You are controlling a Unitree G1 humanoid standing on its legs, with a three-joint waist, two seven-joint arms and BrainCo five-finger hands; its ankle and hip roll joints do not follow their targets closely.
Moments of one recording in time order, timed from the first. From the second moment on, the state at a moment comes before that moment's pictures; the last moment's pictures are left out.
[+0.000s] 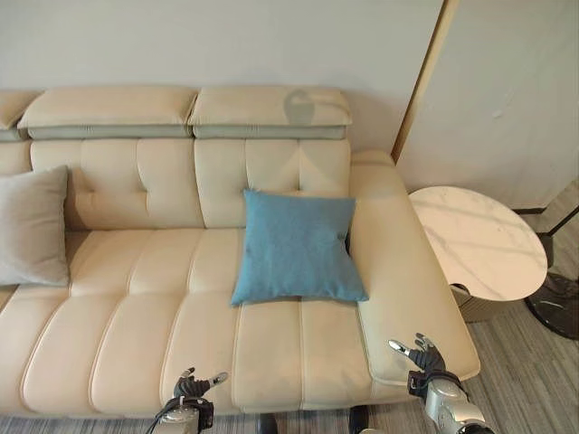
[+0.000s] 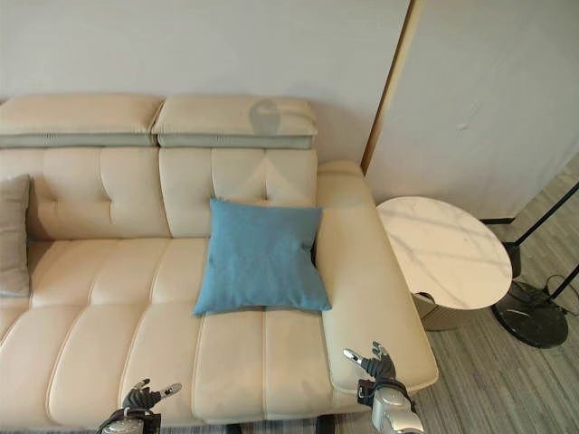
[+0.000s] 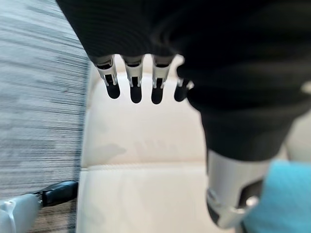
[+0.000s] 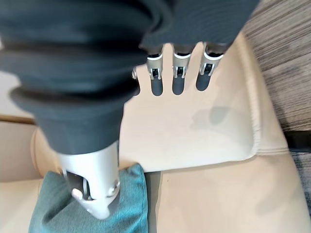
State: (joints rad) left arm -0.01 0.28 -0.16 0.99 -0.25 0.01 0.24; right arm -0.03 -0.22 0.12 0.86 0.36 -0.03 -0.22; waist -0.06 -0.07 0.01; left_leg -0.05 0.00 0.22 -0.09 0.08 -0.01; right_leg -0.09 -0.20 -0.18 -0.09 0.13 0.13
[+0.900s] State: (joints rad) left arm 0.03 0.20 -0.04 1.01 -0.38 0.03 0.18; right arm -0.03 -0.25 0.10 1.01 0.37 -0.01 -0.19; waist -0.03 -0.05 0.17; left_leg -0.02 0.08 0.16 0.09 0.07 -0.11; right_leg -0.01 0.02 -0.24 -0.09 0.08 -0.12
